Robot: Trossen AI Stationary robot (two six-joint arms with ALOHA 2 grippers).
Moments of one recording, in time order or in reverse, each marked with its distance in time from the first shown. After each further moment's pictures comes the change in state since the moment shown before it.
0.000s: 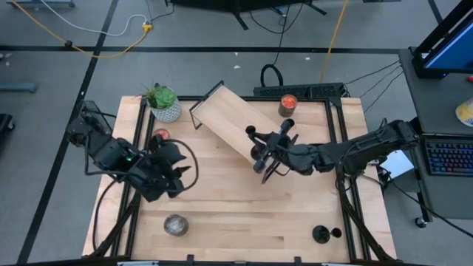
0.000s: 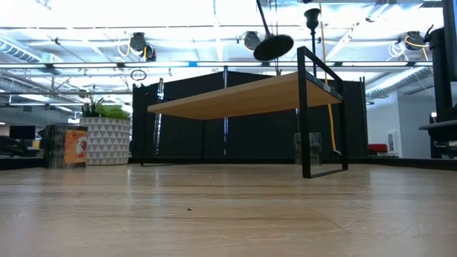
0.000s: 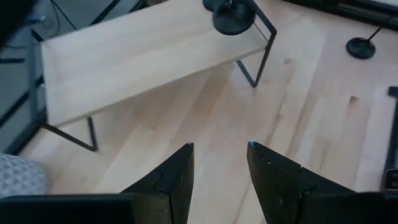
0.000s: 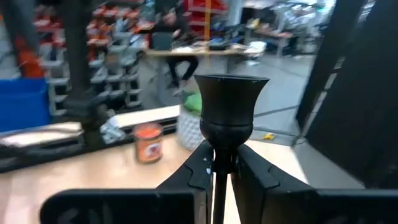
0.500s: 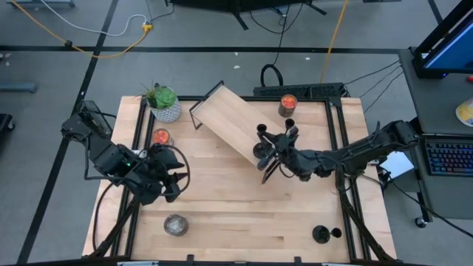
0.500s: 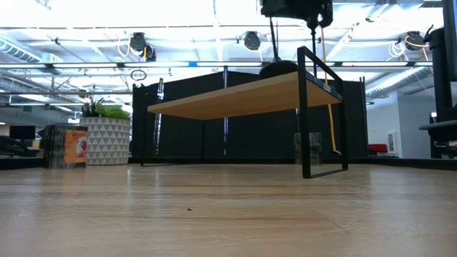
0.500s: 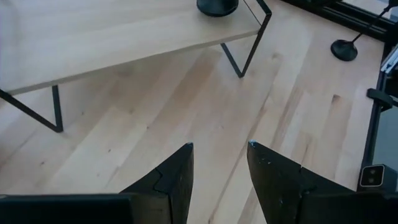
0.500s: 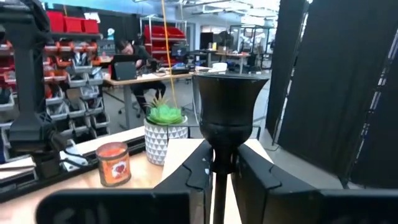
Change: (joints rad) left arm -0.047 -0.139 -0.294 0.201 0.013 -0.104; right arm 0.026 0.000 -0.264 0.461 0.177 -0.072
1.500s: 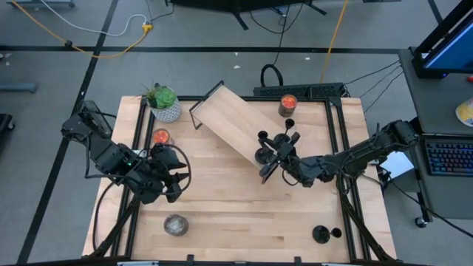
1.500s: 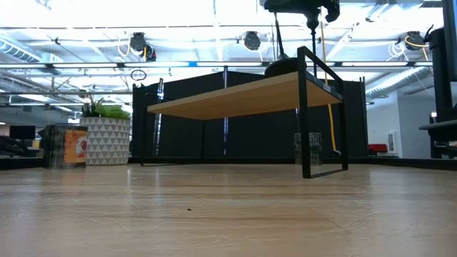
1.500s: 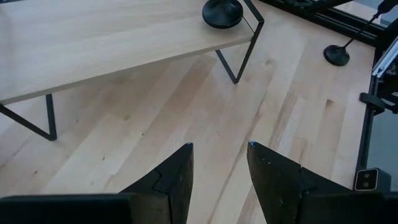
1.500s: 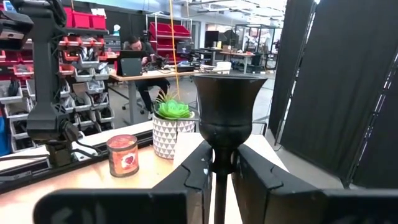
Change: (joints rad) left arm 0.011 0.000 -0.002 0.043 -0.002 0.041; right arm 0.069 0.000 0.000 -0.026 0.043 0.001
